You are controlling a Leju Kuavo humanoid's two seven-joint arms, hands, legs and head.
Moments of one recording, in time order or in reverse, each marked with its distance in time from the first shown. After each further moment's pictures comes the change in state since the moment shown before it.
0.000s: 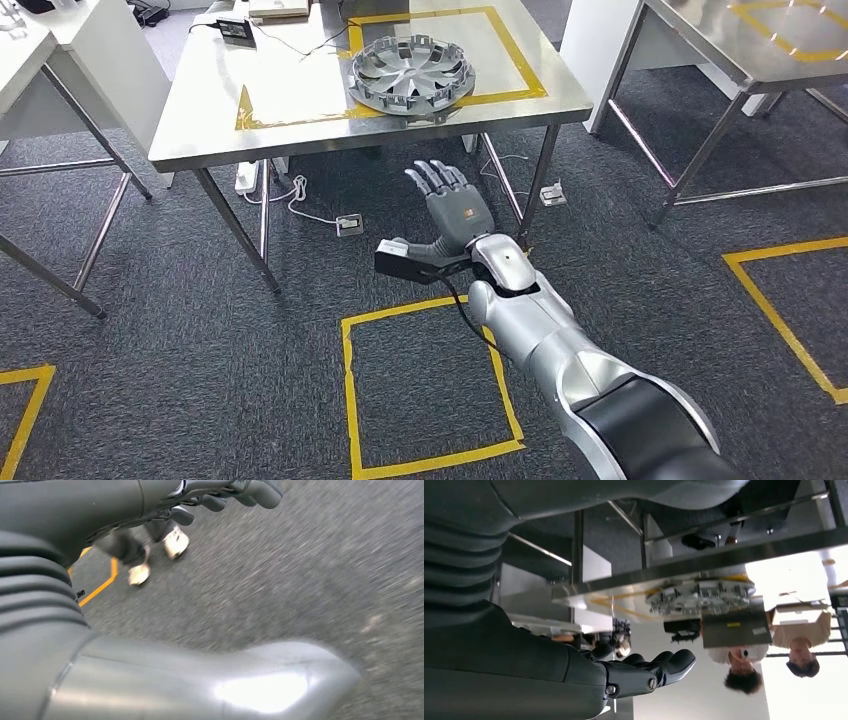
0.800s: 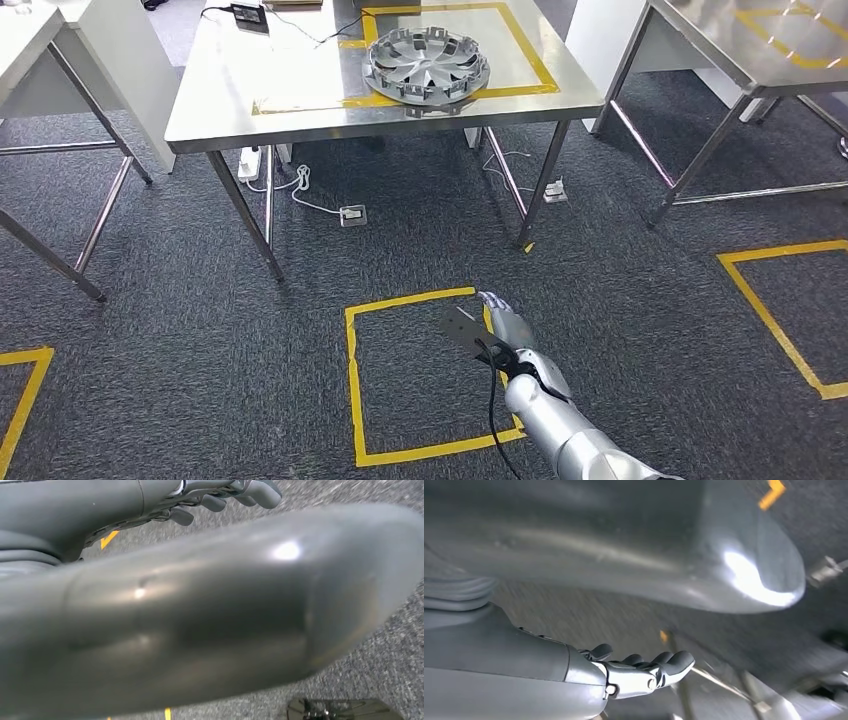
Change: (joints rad) left arm 0.113 0.074 -0.270 -0.042 0.534 -0.236 0.024; right arm 0.354 -0.070 -0.139 -0.015 -0.474 0.133 0.089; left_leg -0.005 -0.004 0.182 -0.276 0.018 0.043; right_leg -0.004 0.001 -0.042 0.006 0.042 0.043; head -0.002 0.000
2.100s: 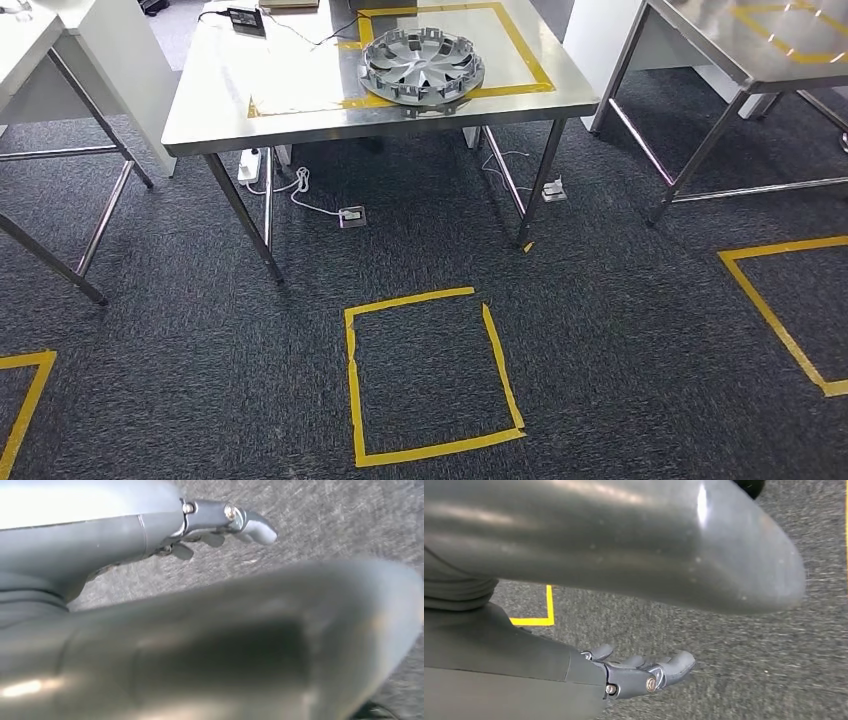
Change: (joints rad) left arm 0.109 0.119 -0.414 -0.168 0.802 -0.359 0.036; right arm 0.567 -0.114 -0.204 0.035 -0.710 0.207 0.140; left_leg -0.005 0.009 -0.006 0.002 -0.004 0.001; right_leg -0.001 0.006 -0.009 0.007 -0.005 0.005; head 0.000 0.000
